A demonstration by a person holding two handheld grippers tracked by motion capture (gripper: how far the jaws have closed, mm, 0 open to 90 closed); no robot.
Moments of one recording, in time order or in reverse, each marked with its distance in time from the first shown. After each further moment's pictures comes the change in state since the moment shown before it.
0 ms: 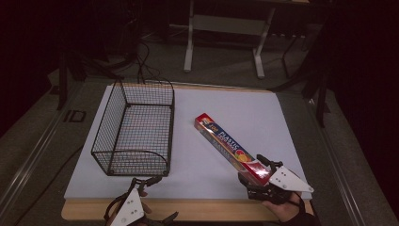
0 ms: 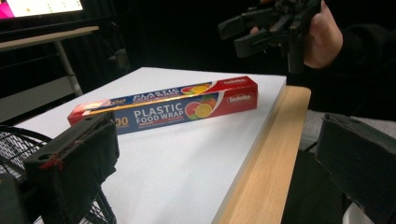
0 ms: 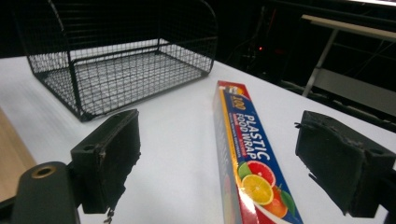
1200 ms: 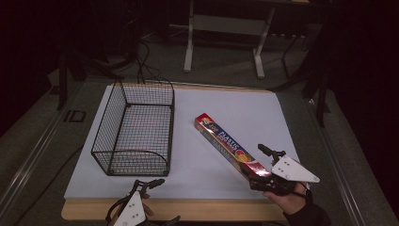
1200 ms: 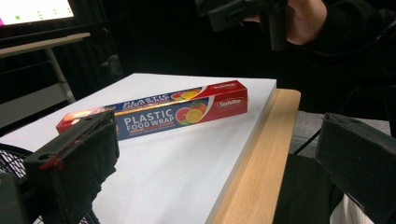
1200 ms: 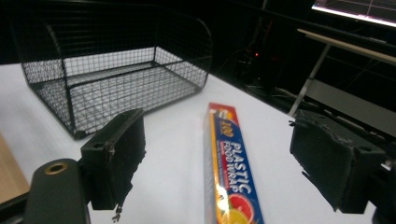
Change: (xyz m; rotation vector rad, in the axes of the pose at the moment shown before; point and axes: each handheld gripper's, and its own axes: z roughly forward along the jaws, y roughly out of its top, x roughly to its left) left arm -0.006 0.004 0.000 -0.026 -0.023 0.009; right arm -0.007 0.046 -0.001 0.006 -0.011 -0.055
